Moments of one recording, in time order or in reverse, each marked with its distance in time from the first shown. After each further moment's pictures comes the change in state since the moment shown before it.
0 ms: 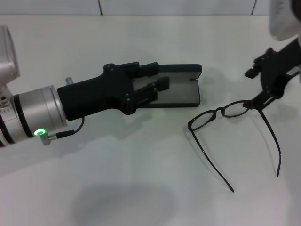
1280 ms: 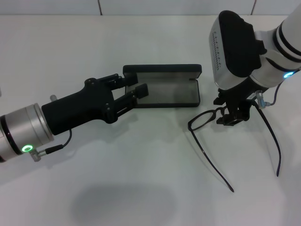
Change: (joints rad) left arm -0.017 0.005 -0.092 -0.234 -0.063 0.081 0.122; right arm 0.055 0.012 -0.377 0.115 0.089 0.195 0.035
